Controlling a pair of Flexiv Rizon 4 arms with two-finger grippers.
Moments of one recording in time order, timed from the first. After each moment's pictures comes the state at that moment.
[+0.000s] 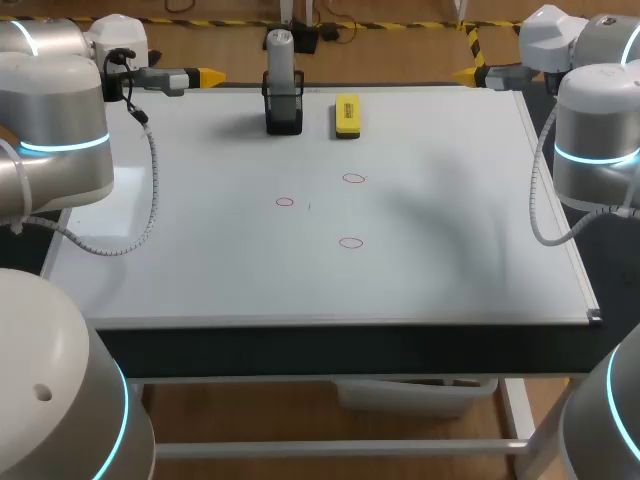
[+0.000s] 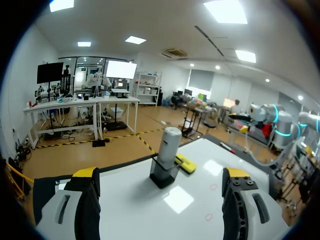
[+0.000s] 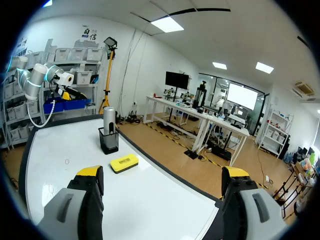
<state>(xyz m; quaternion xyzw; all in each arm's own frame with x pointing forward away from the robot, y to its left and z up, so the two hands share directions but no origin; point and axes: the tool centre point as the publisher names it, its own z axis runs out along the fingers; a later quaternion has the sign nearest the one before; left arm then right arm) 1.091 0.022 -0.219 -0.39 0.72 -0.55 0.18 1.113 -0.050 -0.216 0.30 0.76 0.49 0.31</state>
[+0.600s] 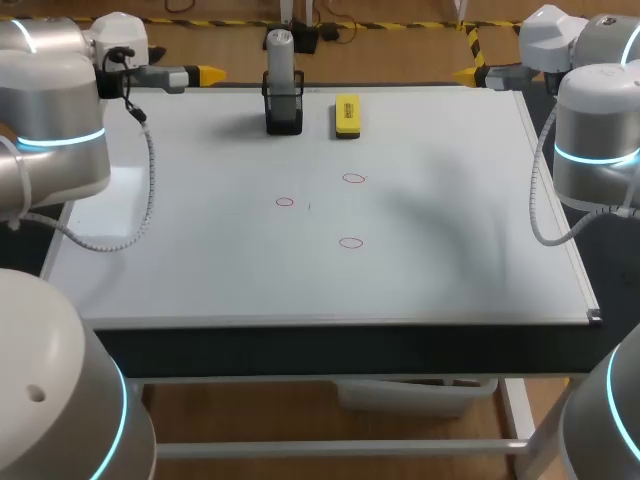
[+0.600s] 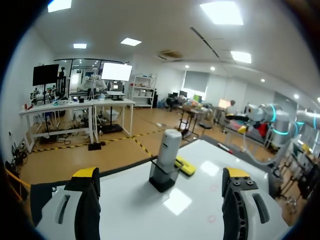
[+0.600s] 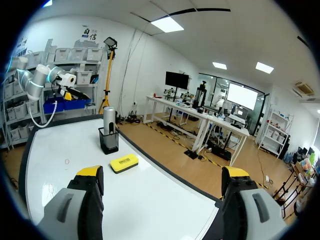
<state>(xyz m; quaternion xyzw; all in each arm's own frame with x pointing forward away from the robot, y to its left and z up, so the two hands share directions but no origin) 1.107 0.020 -0.222 -0.36 0.72 -0.57 0.17 1.113 -0.050 -0.216 0.30 0.76 0.49 0.31</state>
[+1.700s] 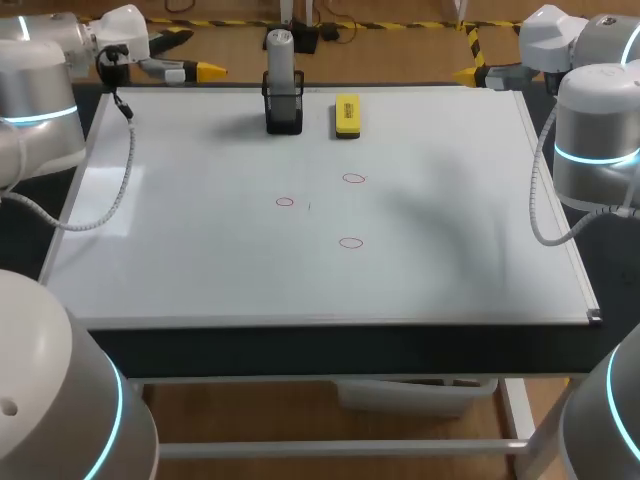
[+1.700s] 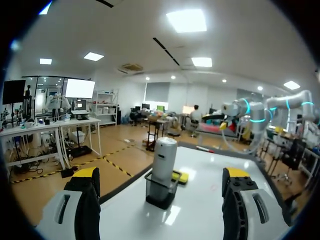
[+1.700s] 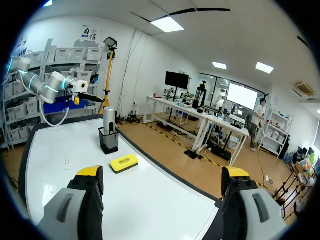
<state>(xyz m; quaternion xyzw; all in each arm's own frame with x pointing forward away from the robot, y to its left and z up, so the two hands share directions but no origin) 1.156 -0.002 -0.236 -0.20 0.73 -0.65 0.11 1.113 -0.050 -0.216 0.30 0.76 0.49 0.31</state>
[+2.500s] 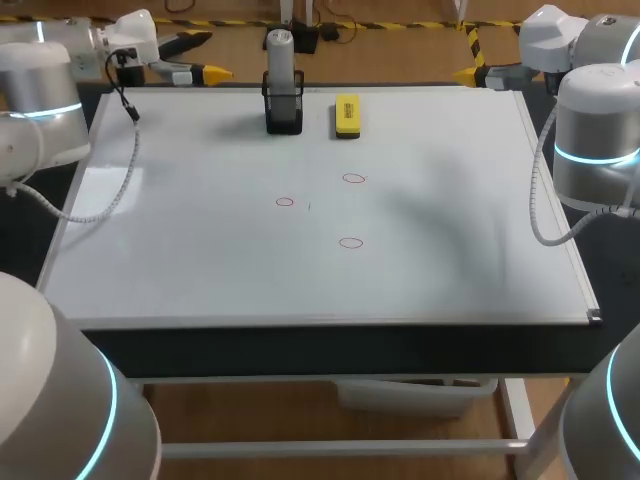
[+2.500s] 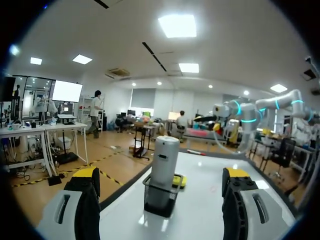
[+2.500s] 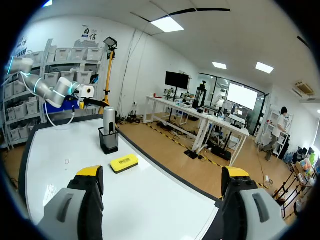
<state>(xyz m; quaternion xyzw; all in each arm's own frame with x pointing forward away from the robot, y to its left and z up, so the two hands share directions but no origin) 1.178 -0.024 -0.253 -0.15 0.71 -0.68 0.07 1.113 -0.050 -0.216 0.30 0.76 0.49 0.31</state>
